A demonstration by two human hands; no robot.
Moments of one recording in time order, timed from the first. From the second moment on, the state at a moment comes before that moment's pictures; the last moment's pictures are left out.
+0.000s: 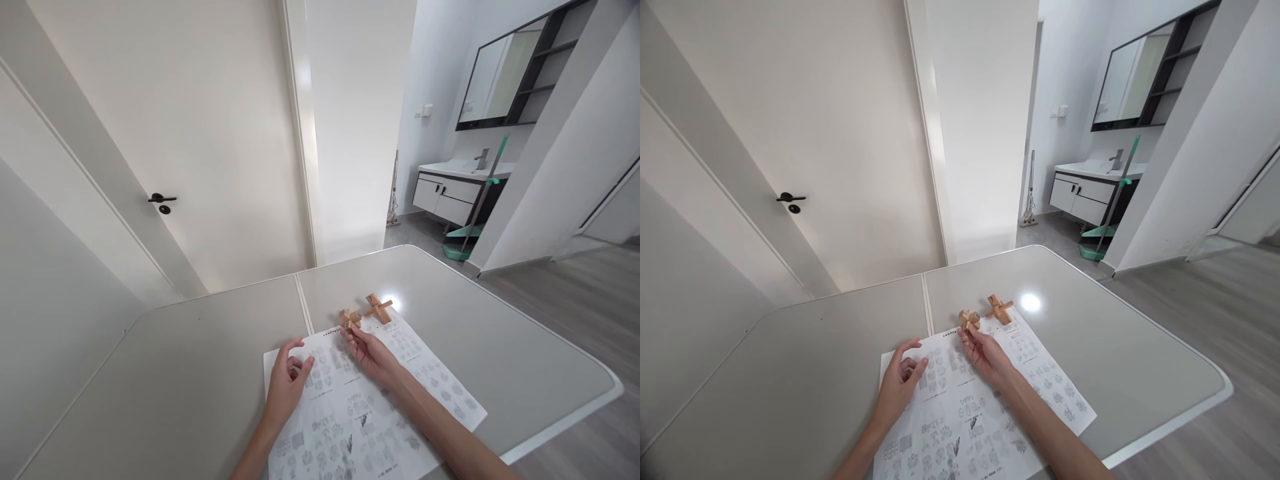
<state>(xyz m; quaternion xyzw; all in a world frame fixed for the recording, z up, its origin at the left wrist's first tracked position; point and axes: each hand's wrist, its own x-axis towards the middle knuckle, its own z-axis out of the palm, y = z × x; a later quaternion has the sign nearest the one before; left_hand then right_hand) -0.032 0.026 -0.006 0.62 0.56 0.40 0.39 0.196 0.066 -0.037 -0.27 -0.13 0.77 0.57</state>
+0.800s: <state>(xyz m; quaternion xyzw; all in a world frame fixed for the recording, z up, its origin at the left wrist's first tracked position) -0.032 0.031 -0.005 0.68 0.53 0.35 0.37 0.182 0.046 -0.009 -0.32 -0.37 0.73 0.48</state>
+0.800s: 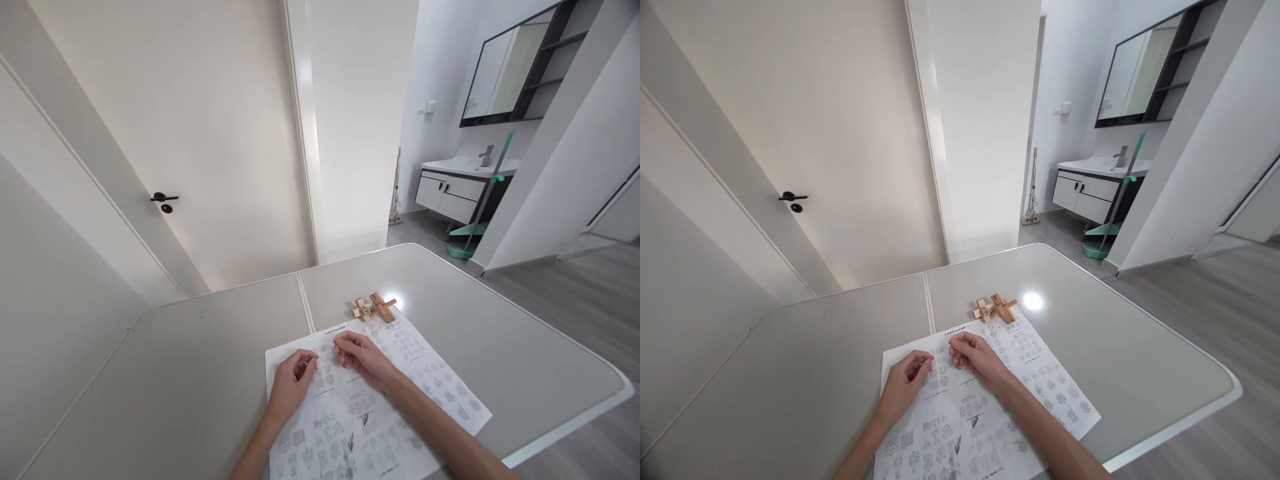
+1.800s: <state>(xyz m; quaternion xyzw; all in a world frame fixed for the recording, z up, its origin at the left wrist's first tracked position) -0.028 0.026 -0.008 0.74 0.53 0.28 0.30 0.179 0.054 -0.032 -0.33 -0.43 0.68 0.49</state>
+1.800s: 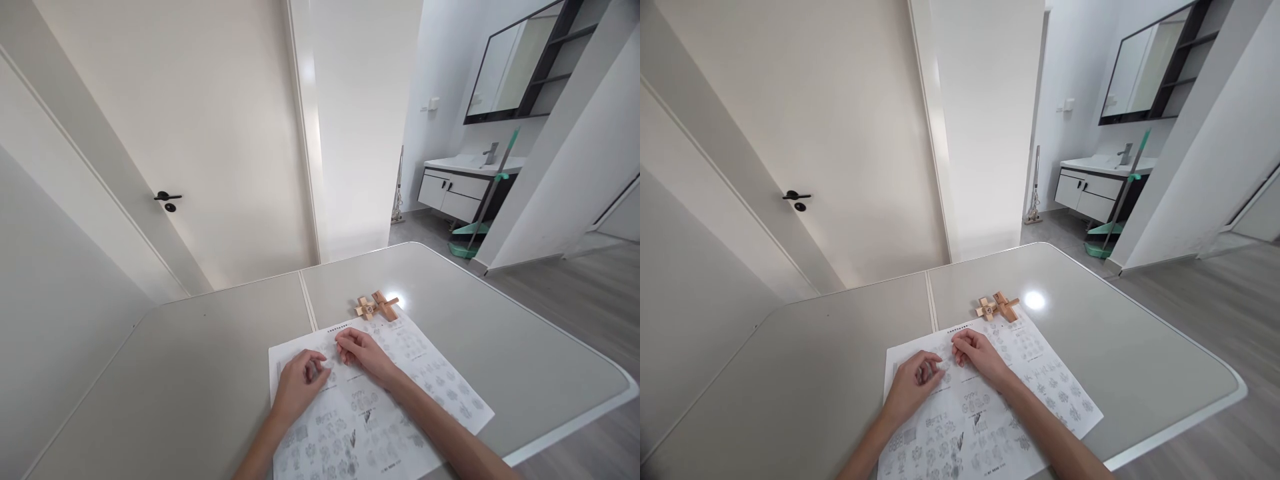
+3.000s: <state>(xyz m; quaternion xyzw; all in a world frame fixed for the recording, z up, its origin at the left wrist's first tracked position) -0.036 0.029 -0.003 0.72 0.51 0.34 0.32 0.208 0.068 -0.031 -0.28 -0.23 0.68 0.64</state>
